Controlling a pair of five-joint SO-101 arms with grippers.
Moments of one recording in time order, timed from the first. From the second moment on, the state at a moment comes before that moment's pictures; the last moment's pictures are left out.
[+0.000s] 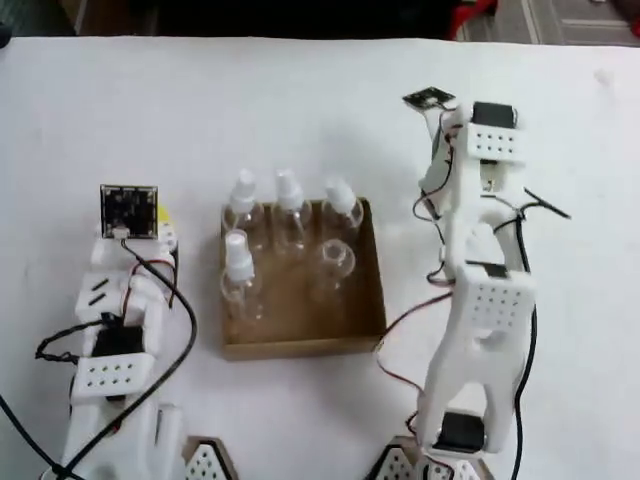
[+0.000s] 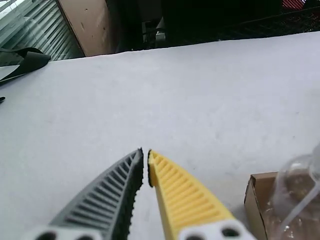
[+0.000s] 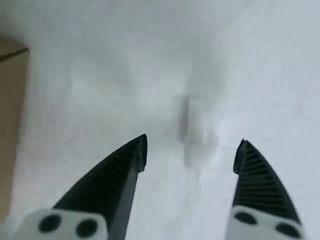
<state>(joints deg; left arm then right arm) -12.4 -54.8 82.4 2.9 -7.5 4.2 47.7 -48.8 96.8 36.4</state>
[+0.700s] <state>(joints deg) -12.4 -54.8 82.4 2.9 -7.5 8.2 57.1 -60.6 96.9 36.5</state>
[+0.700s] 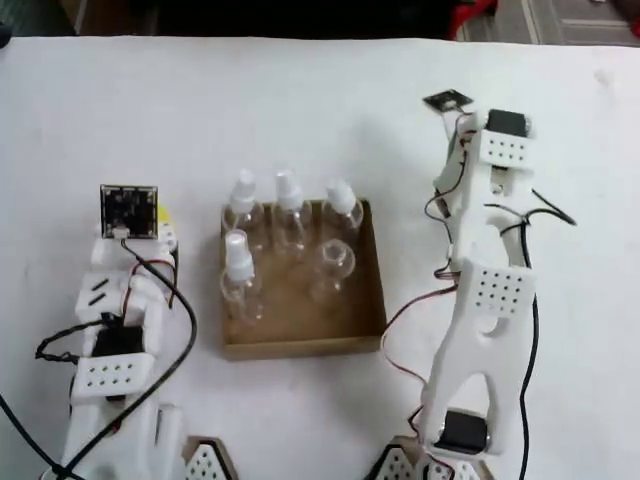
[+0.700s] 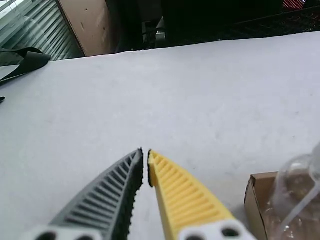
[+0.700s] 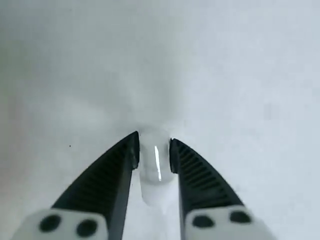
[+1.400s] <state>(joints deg) -12.4 -54.8 82.4 2.9 -7.5 5.9 10.5 -50.9 97.3 20.6</state>
